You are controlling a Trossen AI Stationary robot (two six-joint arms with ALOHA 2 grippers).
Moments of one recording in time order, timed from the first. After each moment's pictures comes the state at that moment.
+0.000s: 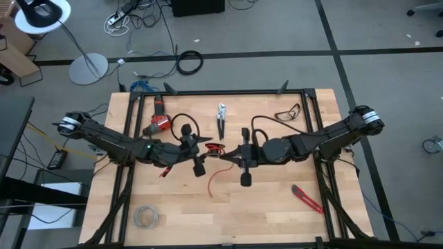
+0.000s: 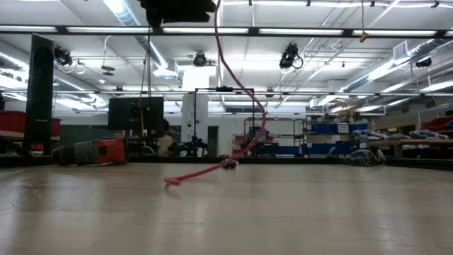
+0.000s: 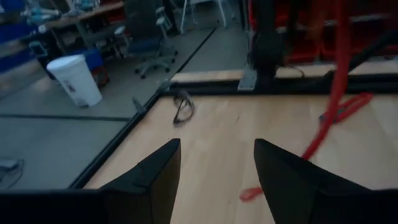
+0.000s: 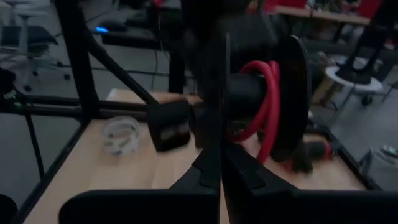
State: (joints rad) left arm -0.30 1.28 0.85 0.18 -0.67 0.01; right arm 0.33 1.45 1.18 0.06 0.40 -0.02
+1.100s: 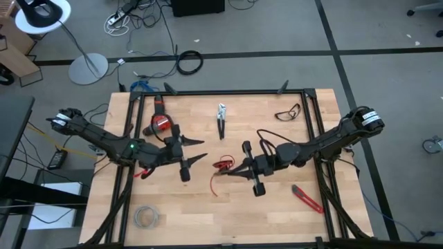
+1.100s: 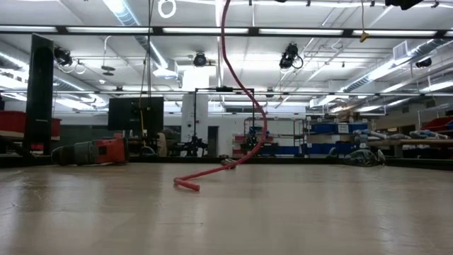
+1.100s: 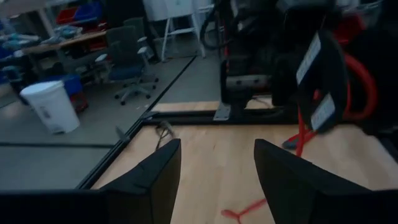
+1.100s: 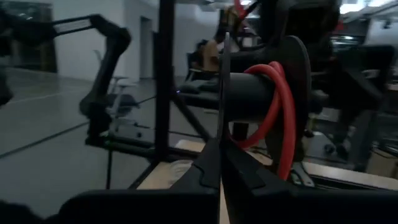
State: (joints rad) left arm -0.40 1.13 0.85 0.17 -0.66 0.05; right arm 0.34 1.45 0.77 0.81 0.08 -0.10
